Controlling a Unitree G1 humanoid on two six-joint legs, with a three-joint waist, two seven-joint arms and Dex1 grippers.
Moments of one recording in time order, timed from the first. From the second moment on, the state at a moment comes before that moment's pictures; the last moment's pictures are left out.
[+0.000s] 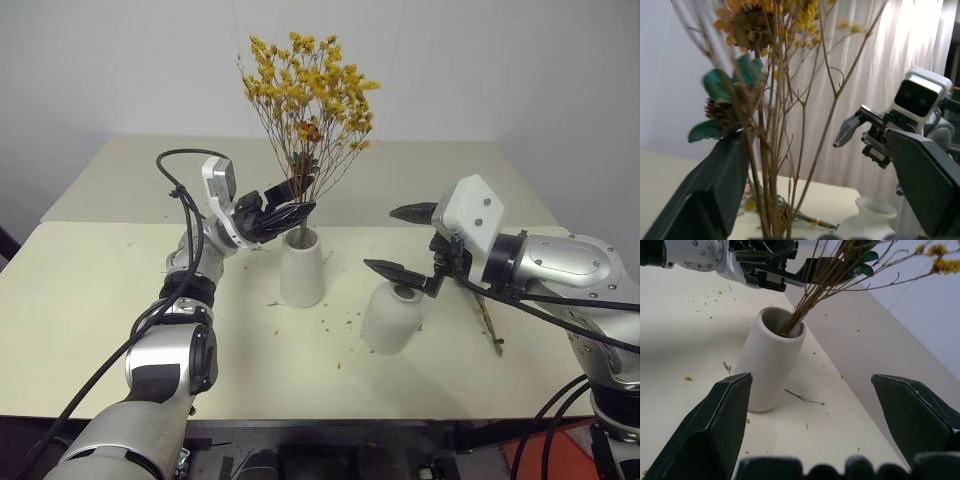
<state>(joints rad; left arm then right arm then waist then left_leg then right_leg) -1.11 0.34 0.23 0.99 -0.58 0.17 -1.61 -0.61 -0.81 0.00 -0.62 0.47 0.80 0.71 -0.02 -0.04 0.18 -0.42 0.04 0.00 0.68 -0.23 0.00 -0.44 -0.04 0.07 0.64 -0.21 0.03</state>
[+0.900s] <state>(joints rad) -0.88 0.56 0.06 0.74 -0.54 0.26 -1.61 -0.60 -0.79 0.00 -0.60 0.44 0.77 0.71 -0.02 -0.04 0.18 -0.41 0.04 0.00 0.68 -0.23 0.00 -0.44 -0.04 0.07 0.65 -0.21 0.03</state>
